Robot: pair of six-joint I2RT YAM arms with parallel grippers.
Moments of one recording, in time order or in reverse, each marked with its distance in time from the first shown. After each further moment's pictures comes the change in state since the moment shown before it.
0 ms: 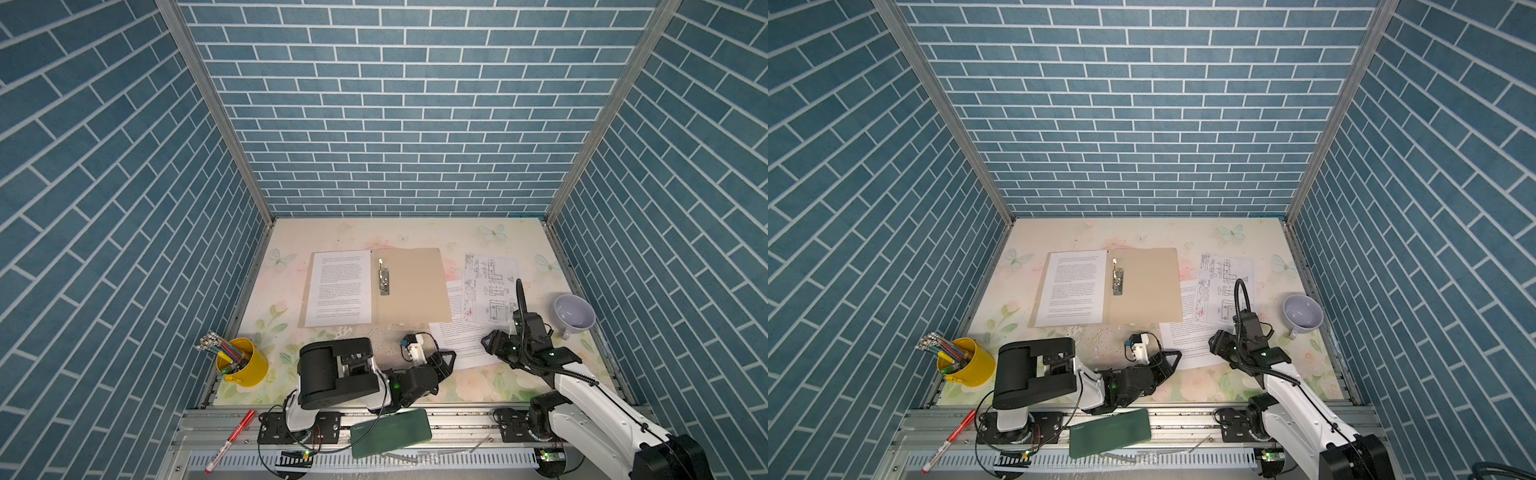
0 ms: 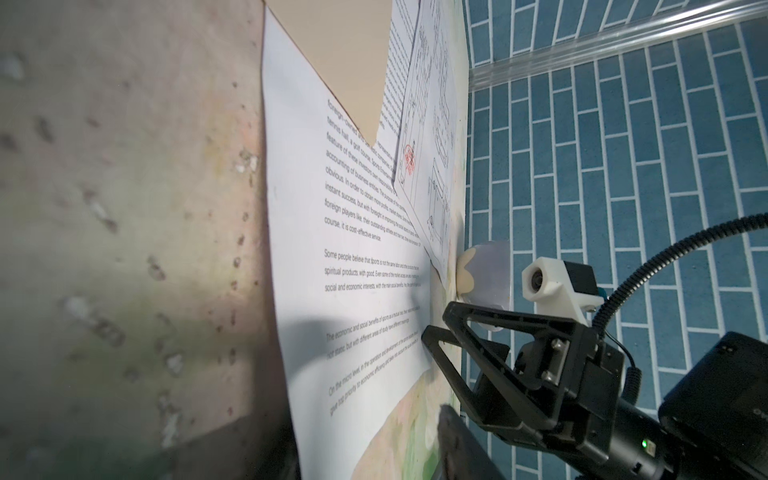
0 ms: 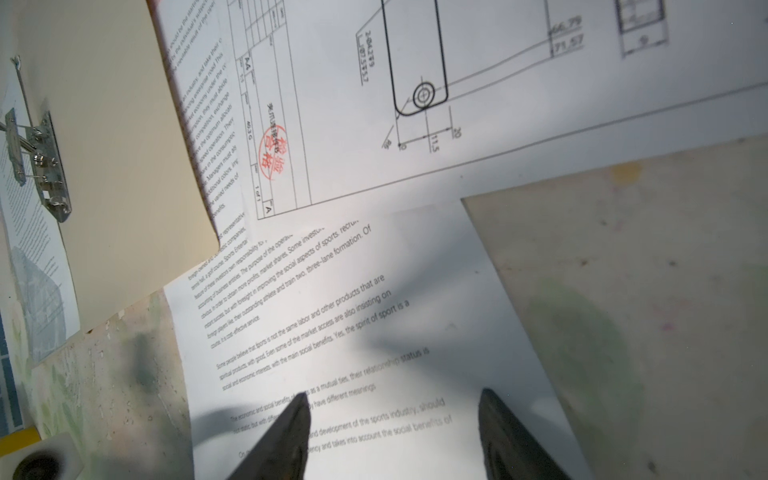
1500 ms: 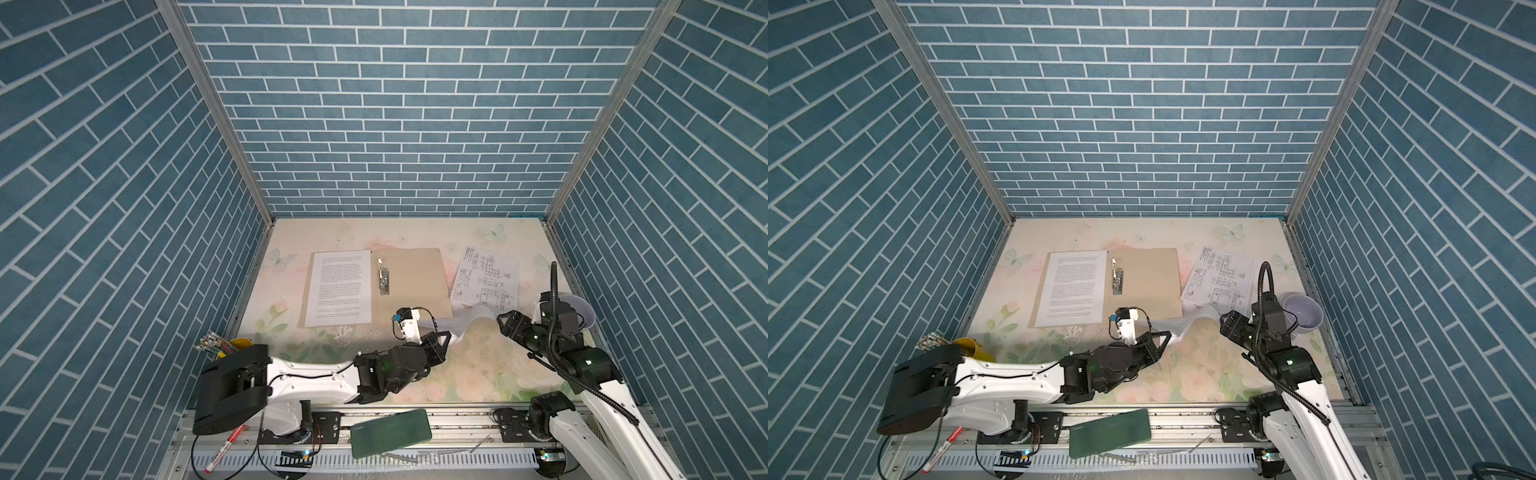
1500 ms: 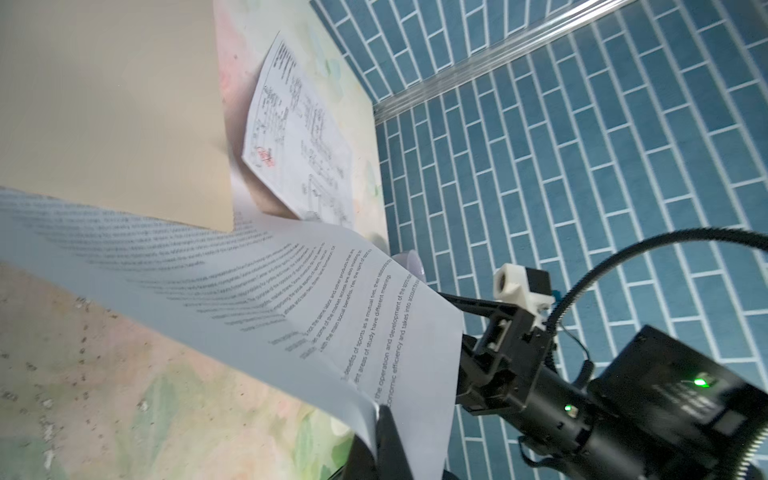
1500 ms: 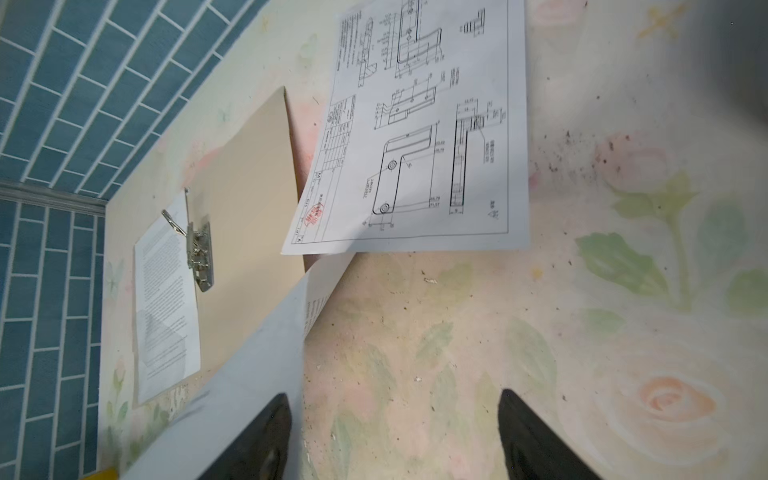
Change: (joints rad) left arm 0.024 -0.637 0.087 -0.565 -0.003 0.250; right arm -0.044 -0.238 0.314 -0.338 0.123 -0.002
